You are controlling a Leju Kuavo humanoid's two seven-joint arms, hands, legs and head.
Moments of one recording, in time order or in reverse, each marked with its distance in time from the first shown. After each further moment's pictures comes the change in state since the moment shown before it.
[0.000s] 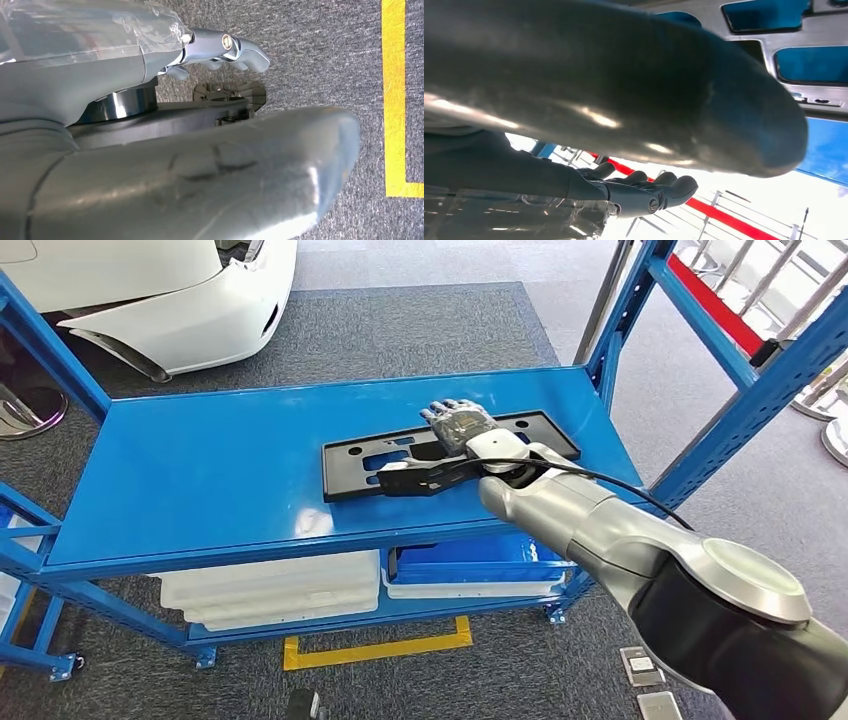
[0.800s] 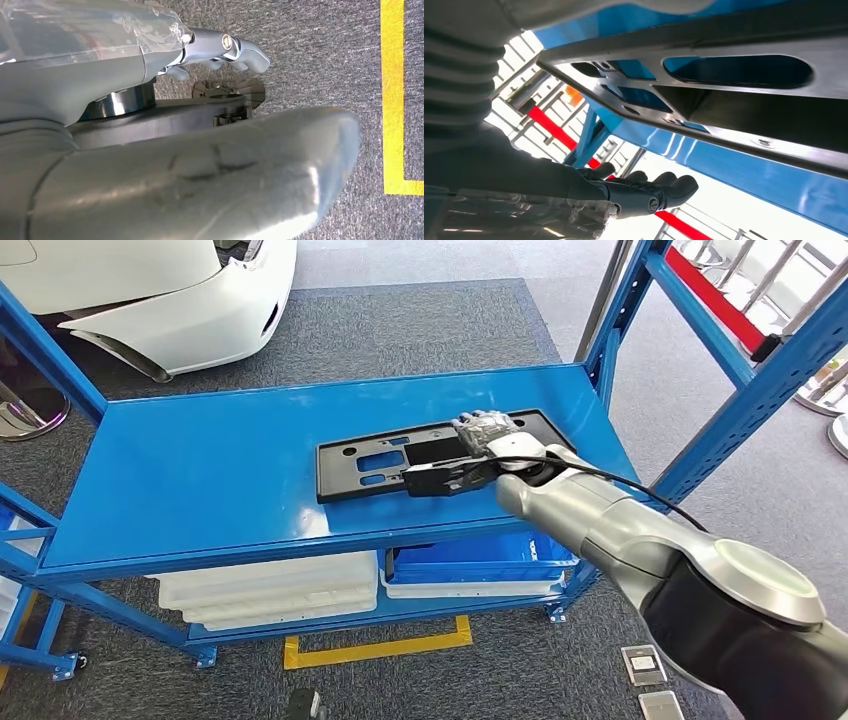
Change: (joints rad) left arm 0.000 0.000 0.000 0.000 0.005 0.001 -0.008; right arm 0.007 -0.038 0.000 0.027 -0.028 0.095 0.041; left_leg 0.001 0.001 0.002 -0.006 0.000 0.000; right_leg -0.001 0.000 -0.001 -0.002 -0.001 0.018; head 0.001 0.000
